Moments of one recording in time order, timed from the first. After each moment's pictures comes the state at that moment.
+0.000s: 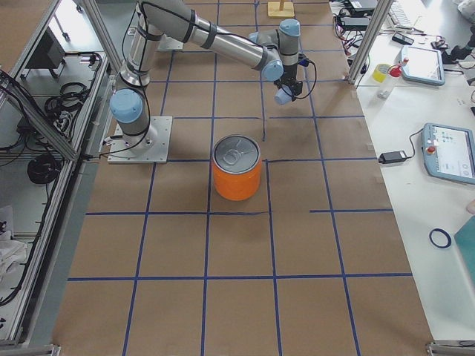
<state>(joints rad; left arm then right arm) -1.56 -1.57 -1.62 -1.49 1.56 -0.06 1.75 -1.04 1.57 -2.18 -1.75 -0.66</state>
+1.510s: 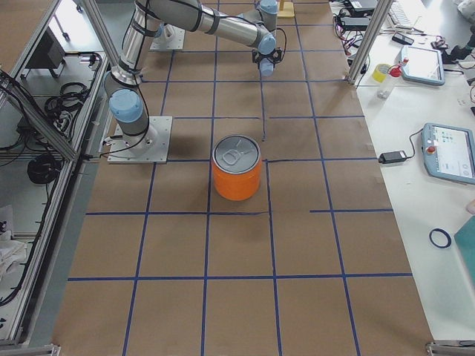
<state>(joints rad) -1.56 -1.56 -1.62 -1.49 1.56 -0.07 2.03 -0.92 1.47 -2.17 -1.60 -1.16</state>
